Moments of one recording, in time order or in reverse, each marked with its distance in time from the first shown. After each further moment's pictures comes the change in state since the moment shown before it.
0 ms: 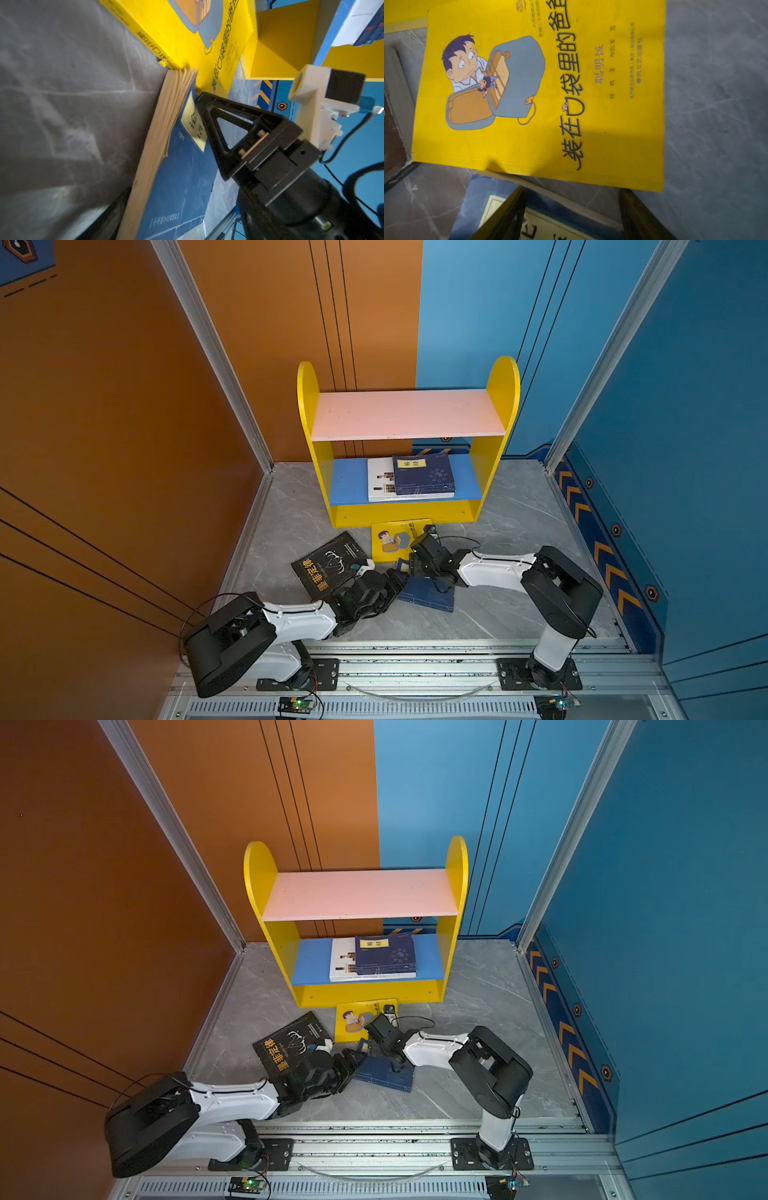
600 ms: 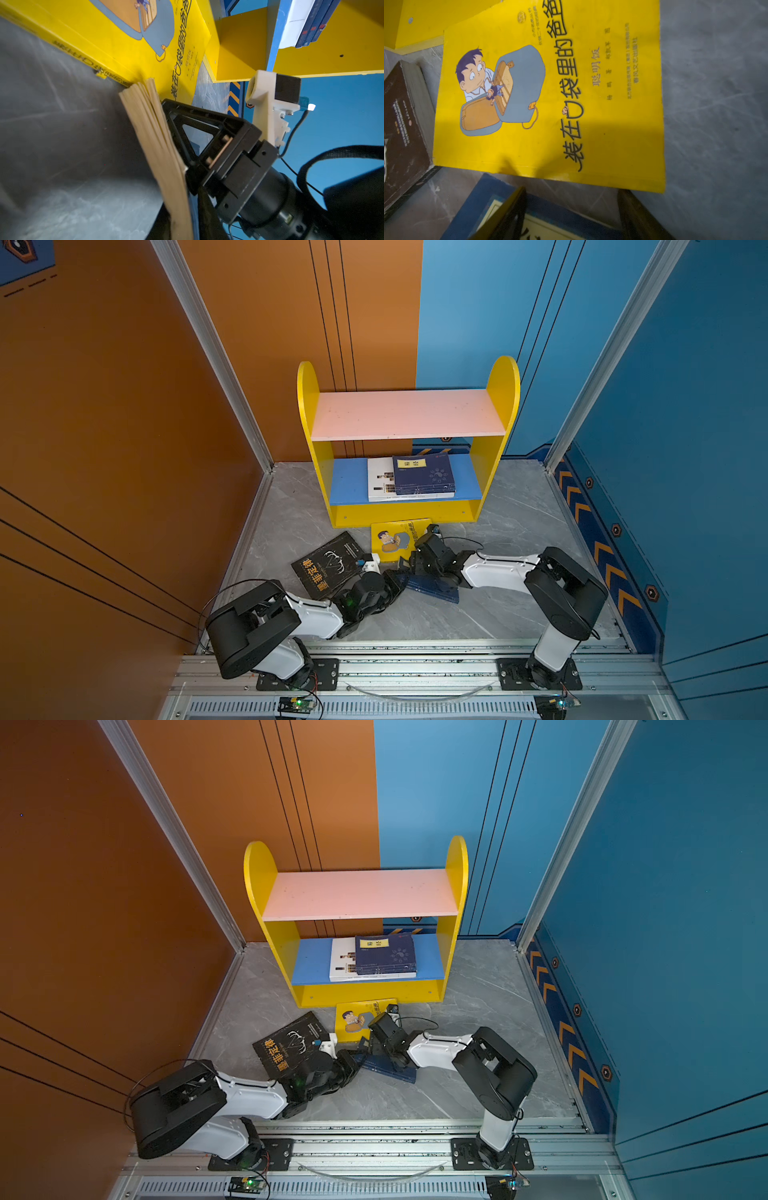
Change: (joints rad) left arm -0.010 0.109 -0.024 0.291 -0.026 0.026; right arm -0.029 -0.037 -0.043 0.059 -0.051 0.038
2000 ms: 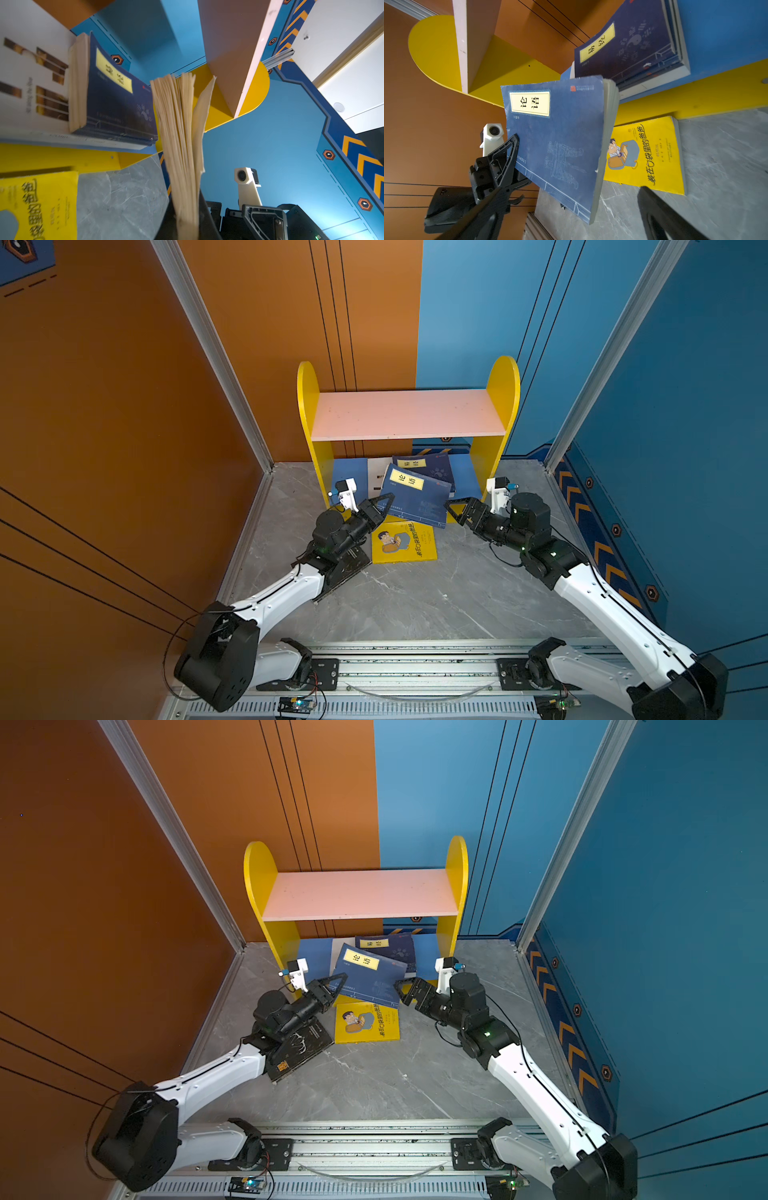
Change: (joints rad) left arm 0.454 -0.139 0.401 -0.018 0.387 0.275; right arm -0.380 -0.637 0.066 -0.084 -0.518 0.130
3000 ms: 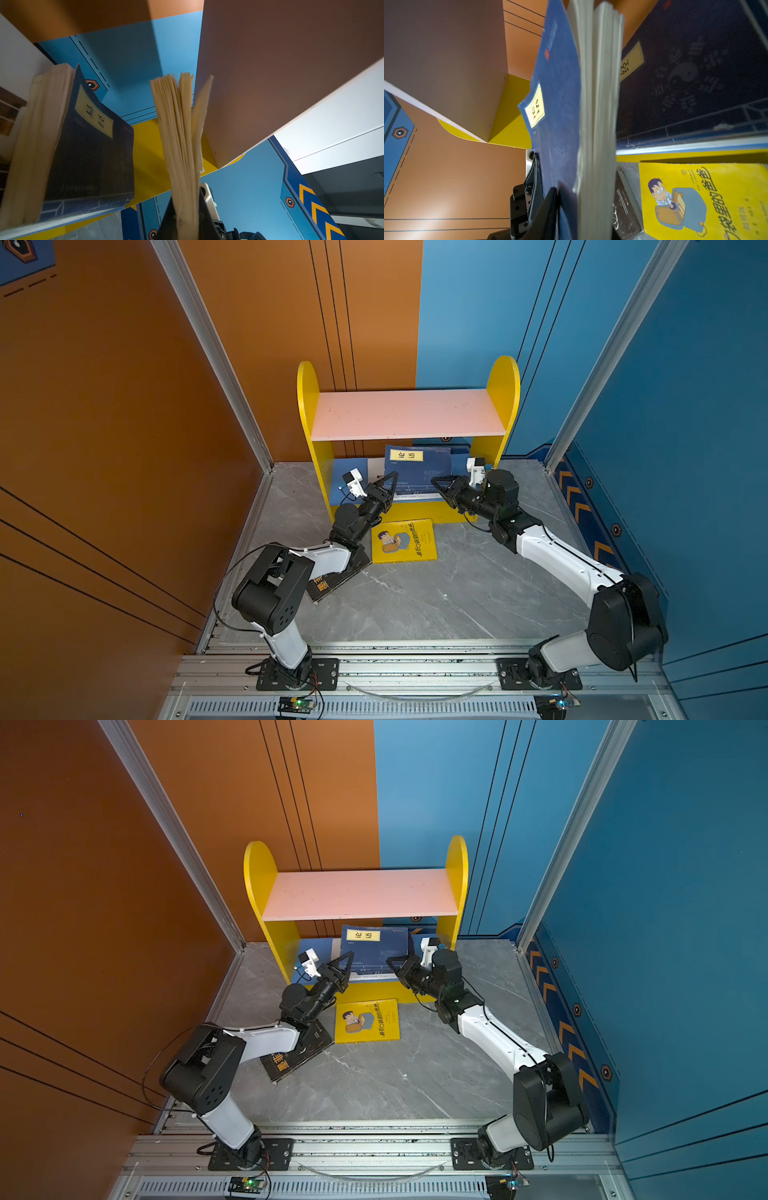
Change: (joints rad) left arm -0.014 0.387 0.124 0.443 -0.147 -0.233; right arm -0.032 0.360 0.103 0.393 -0.052 0.231
